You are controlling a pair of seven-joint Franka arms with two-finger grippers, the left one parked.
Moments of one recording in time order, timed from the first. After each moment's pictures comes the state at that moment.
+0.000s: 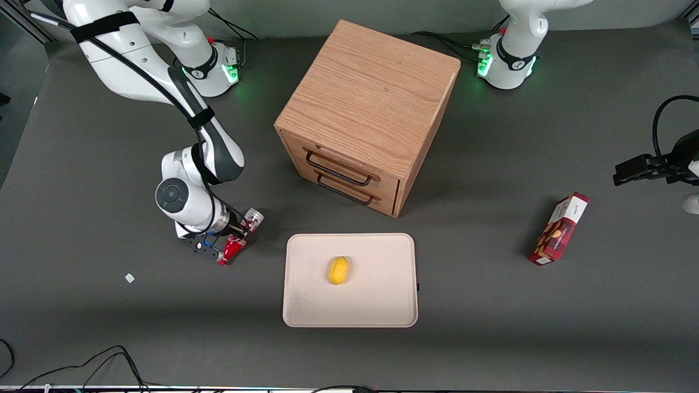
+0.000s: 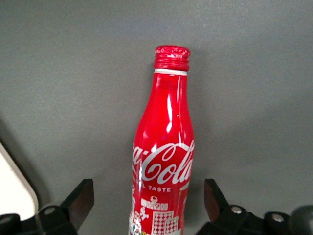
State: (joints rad) arm 0.22 0.52 0.05 -1.97 0.04 2.47 0.74
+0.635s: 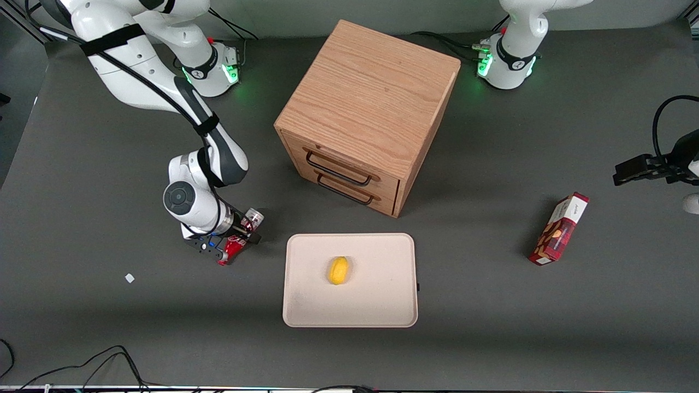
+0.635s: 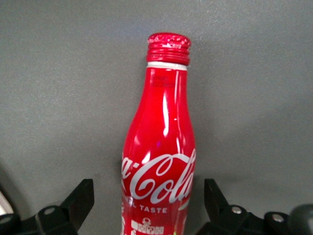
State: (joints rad) arm 0.22 0.56 0.05 -1.97 0.03 2.52 0.74
